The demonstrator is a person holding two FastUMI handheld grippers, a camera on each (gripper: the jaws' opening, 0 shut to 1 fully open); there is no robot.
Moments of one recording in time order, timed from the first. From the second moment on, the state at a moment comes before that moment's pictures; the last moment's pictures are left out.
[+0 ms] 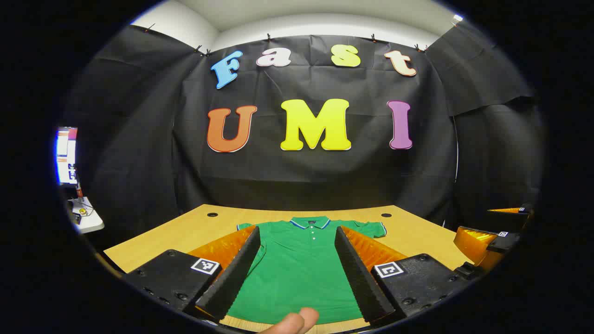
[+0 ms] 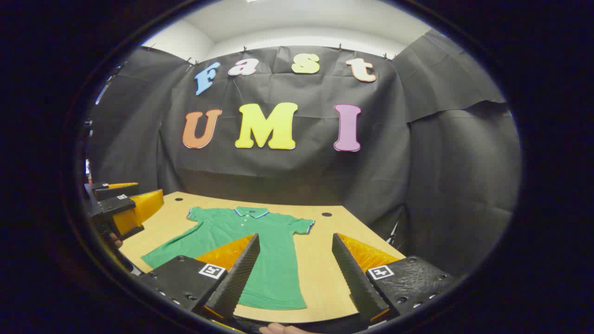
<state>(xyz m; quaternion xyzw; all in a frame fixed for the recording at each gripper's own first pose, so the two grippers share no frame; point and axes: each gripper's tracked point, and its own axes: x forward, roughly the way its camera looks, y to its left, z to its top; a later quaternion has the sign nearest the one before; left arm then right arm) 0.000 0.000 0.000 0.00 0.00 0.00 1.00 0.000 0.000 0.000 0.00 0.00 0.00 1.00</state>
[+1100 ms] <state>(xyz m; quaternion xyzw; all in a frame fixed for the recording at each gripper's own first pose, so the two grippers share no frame) 0.015 -0.007 -0.026 0.02 0.03 -0.01 1.00 0.044 0.003 -0.031 -0.03 0.01 0.00 1.00</state>
